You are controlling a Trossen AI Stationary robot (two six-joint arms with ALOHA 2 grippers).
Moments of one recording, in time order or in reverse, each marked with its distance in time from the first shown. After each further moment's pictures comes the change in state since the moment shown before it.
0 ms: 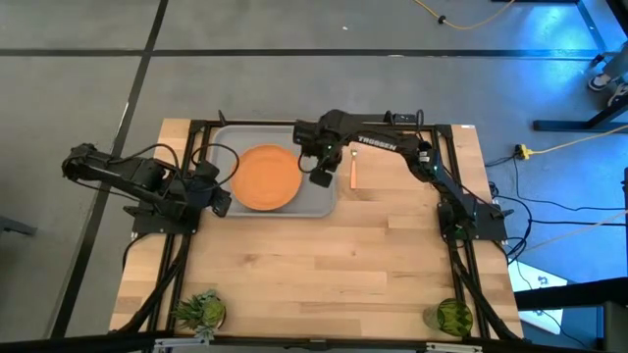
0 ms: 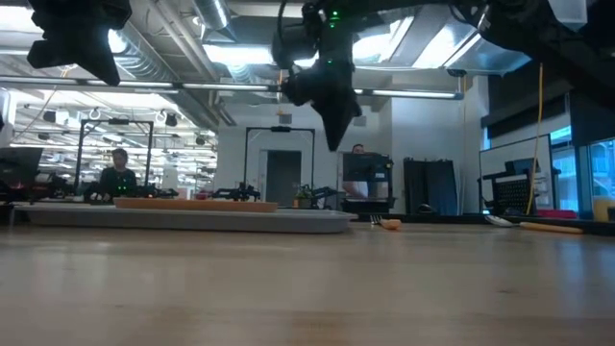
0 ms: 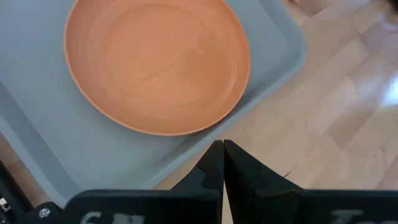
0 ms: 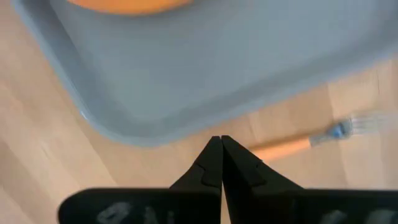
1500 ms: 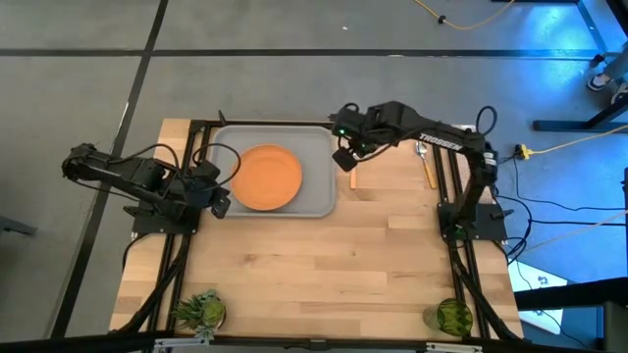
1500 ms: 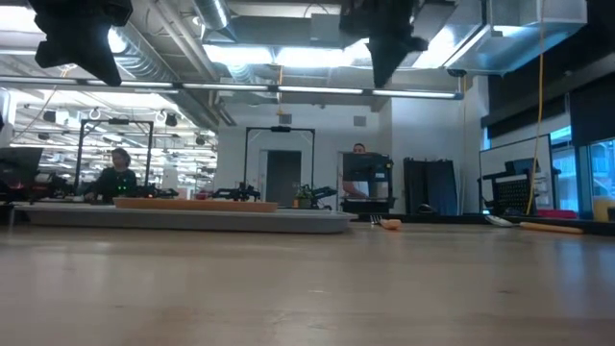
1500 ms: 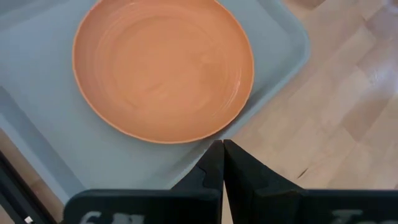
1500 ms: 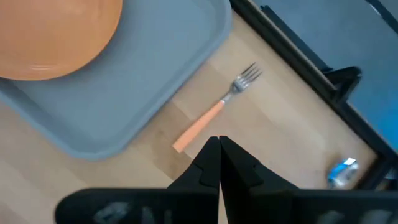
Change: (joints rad) left arm 0.001 -0.001 0.000 -0.009 -0.026 0.106; right arm 0.039 -0.501 -0.390 0.121 0.292 0.423
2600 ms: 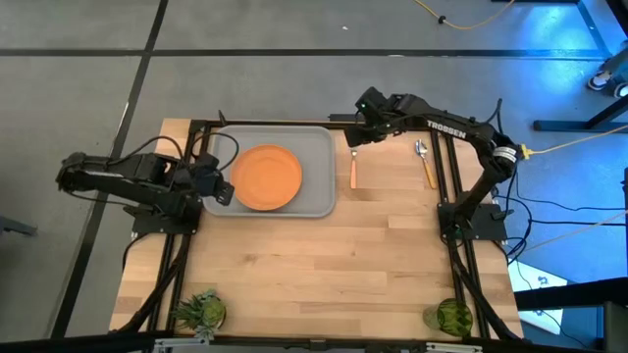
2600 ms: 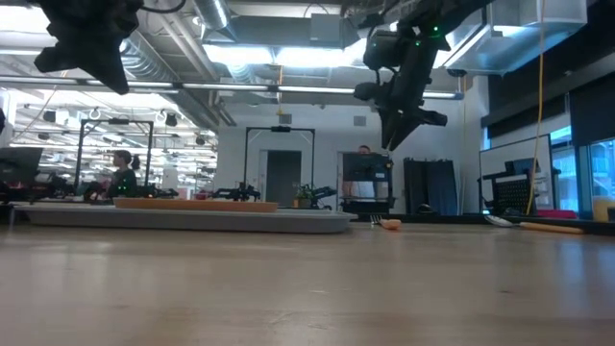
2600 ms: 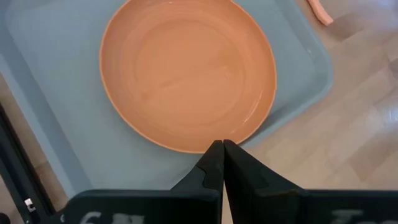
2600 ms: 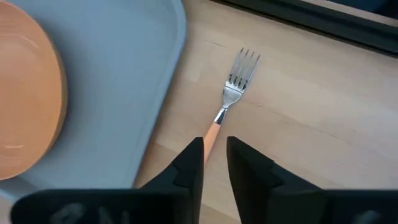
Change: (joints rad) left arm 0.186 0.000 0.000 0.009 0.056 -0.035; right arm -0.352 -0.126 -0.514 0.509 -0.310 0.096
